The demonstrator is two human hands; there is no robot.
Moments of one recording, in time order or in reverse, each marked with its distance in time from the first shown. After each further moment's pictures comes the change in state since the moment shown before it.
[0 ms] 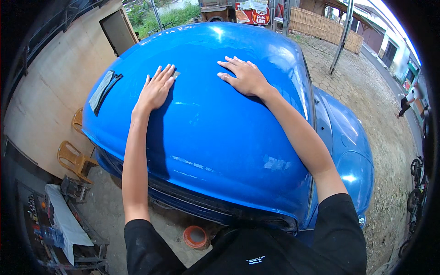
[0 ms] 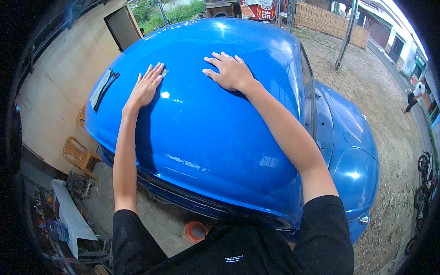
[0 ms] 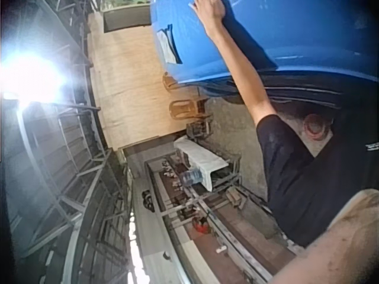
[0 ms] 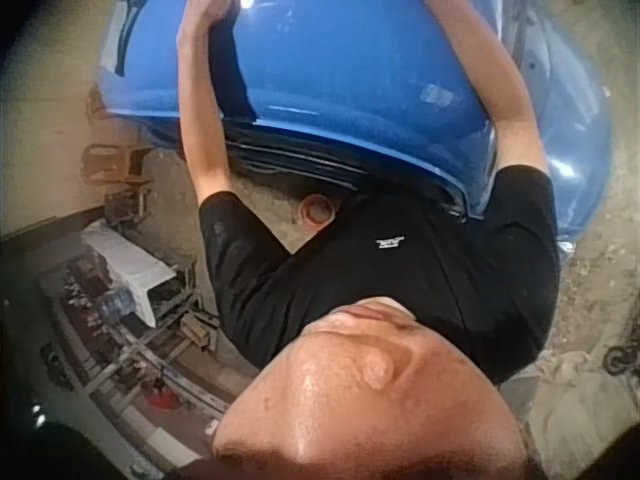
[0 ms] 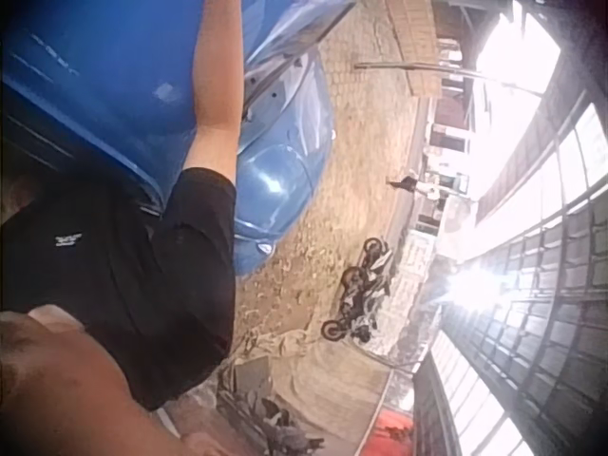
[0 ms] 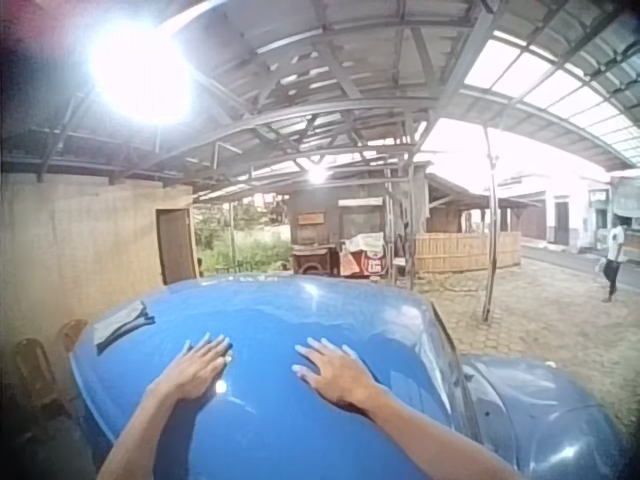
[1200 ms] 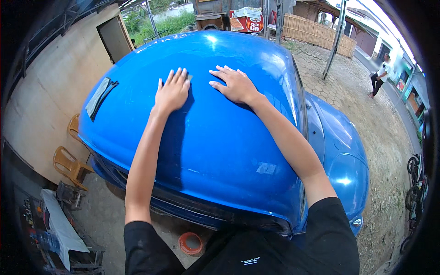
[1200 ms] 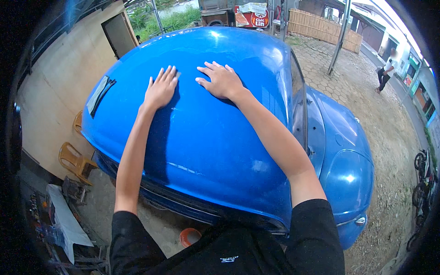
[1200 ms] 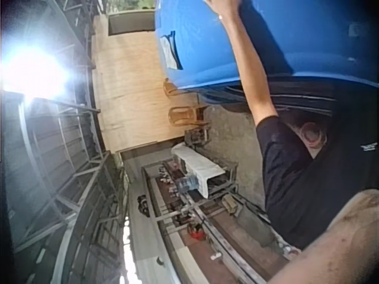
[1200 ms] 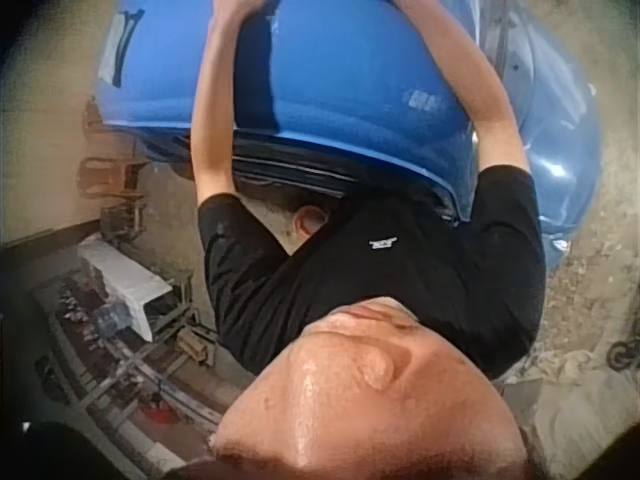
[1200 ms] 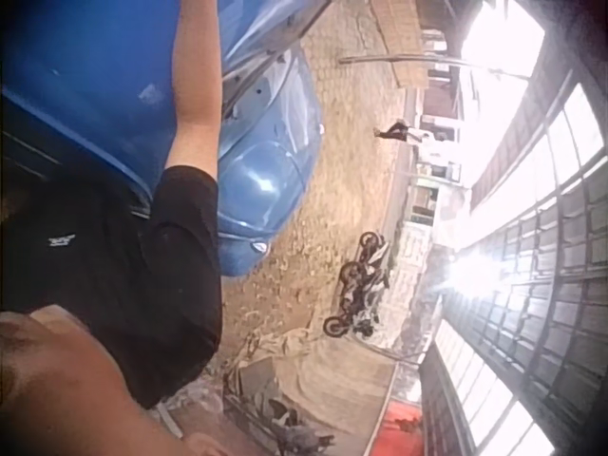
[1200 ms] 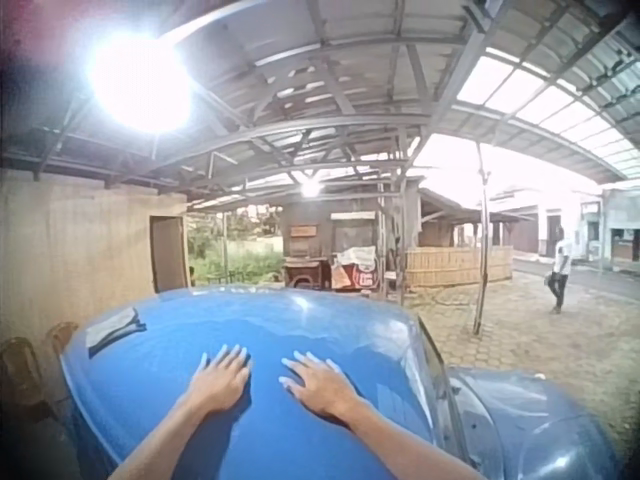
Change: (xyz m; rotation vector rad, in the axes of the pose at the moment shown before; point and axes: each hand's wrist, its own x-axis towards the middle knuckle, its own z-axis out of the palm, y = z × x) left_hand 0.029 0.073 0.021 0.087 -0.002 -0.048; right_hand -0.004 0.006 0.008 0.014 0.000 -0.007
